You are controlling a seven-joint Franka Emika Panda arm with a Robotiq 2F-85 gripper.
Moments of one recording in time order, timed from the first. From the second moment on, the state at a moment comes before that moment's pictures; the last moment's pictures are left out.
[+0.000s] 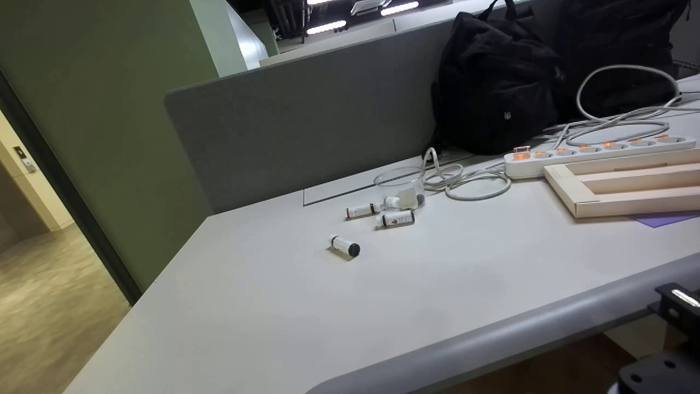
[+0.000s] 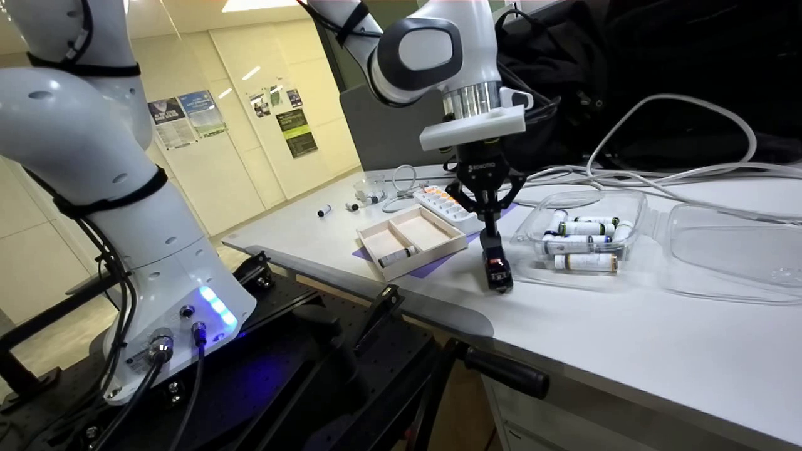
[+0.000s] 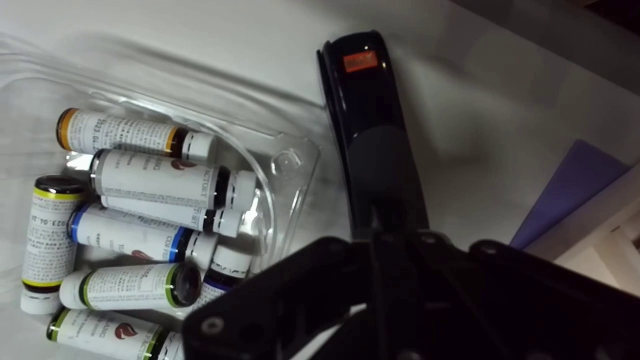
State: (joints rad) arm -0.44 0.40 -0.20 -2.32 -0.07 2.61 -0.96
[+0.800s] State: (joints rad) arm -0.39 0.45 -0.23 -2.28 -0.18 2.59 -0.88
